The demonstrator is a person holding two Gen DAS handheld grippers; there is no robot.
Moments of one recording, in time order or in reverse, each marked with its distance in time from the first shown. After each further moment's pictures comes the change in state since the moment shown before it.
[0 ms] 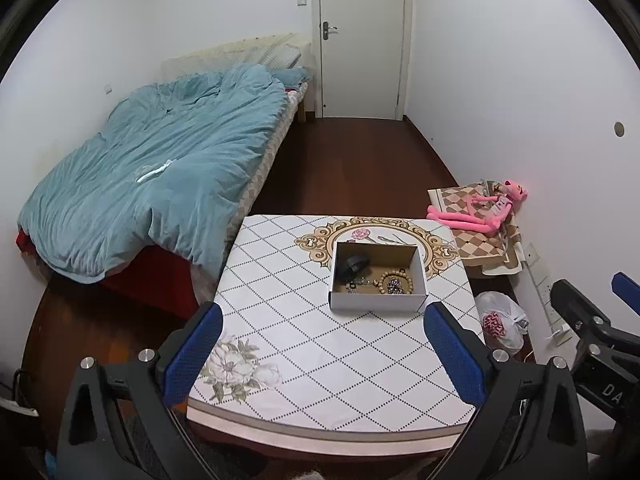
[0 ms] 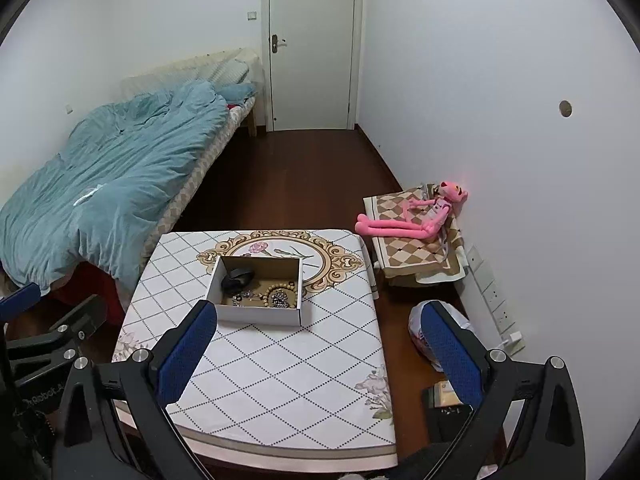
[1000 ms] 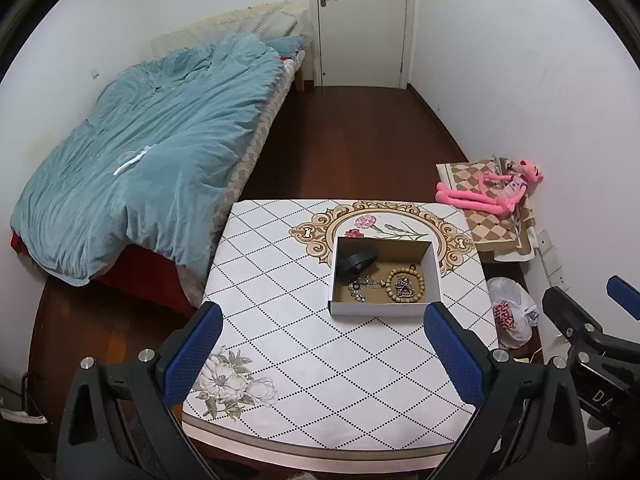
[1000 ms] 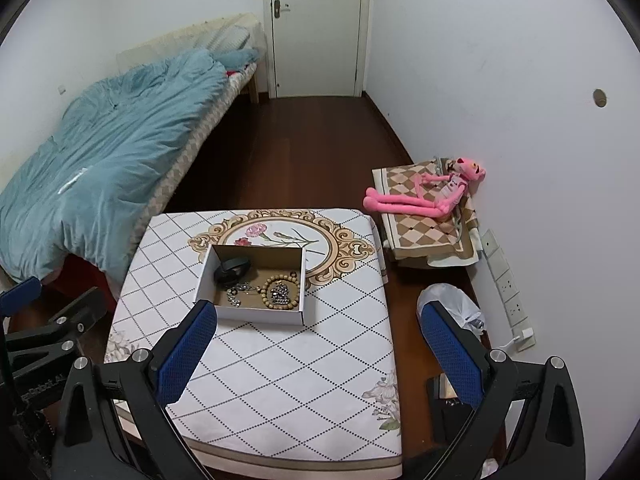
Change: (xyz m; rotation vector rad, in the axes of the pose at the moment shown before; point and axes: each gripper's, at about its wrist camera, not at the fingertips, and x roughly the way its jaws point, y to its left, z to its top) left arm 0.077 -0.012 0.040 0.022 0.132 0.012; right arm 0.091 0.005 0.036 -0.013 0.152 0.011
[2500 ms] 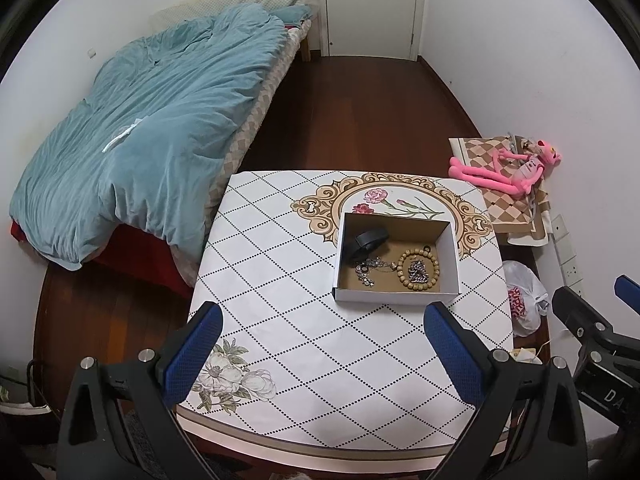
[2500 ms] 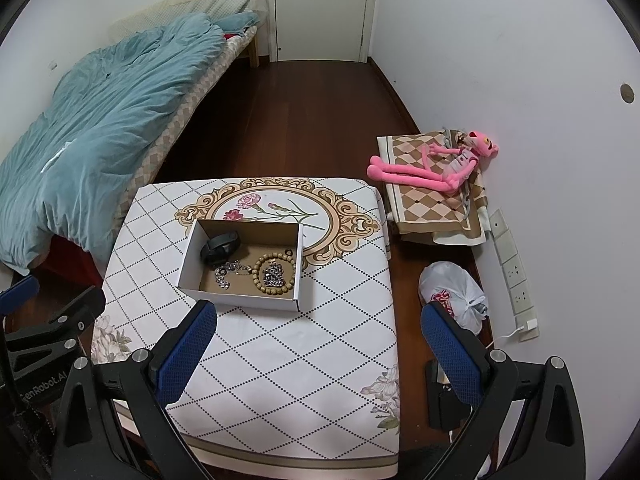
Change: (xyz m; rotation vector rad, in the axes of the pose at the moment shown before) left arm 0.047 0.003 0.005 -0.013 0.110 0.019; right arm 0.053 0.000 0.014 -0.021 0.130 0.001
